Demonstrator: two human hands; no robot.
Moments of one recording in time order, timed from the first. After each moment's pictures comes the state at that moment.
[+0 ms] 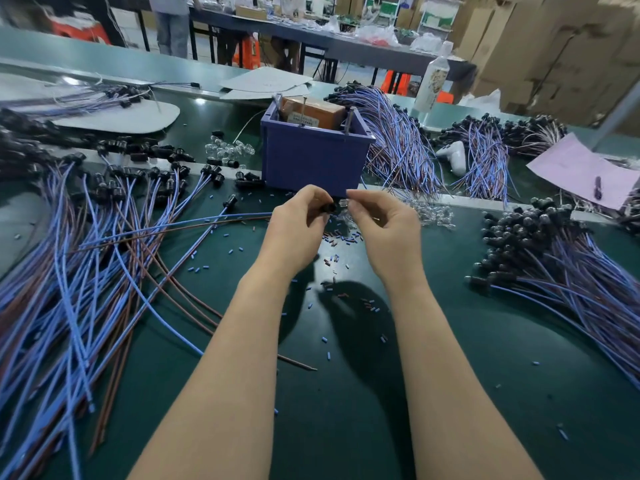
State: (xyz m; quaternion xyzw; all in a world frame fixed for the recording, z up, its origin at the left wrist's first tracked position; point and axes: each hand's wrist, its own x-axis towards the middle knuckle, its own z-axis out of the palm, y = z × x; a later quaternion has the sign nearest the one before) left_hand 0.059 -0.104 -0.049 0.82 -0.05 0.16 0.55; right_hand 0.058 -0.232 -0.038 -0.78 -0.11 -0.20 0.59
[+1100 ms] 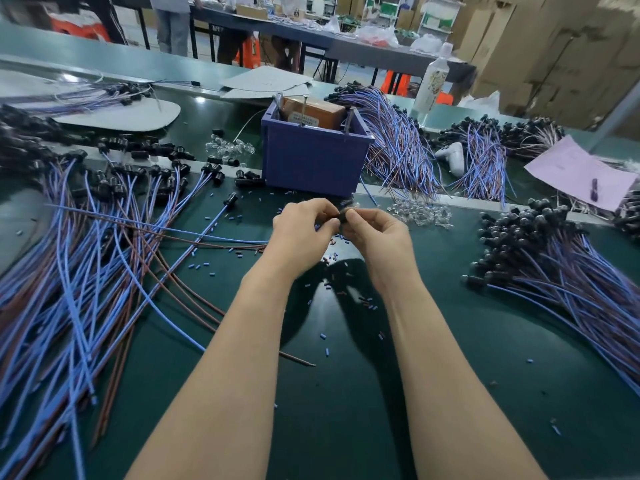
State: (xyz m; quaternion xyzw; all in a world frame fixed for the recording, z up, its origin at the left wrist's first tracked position) left_hand 0.047 -0.107 -0.039 0.88 -0.05 0.11 0.46; right_hand 0.063 -0.229 -0.052 -0.65 0.00 -0.06 0.75
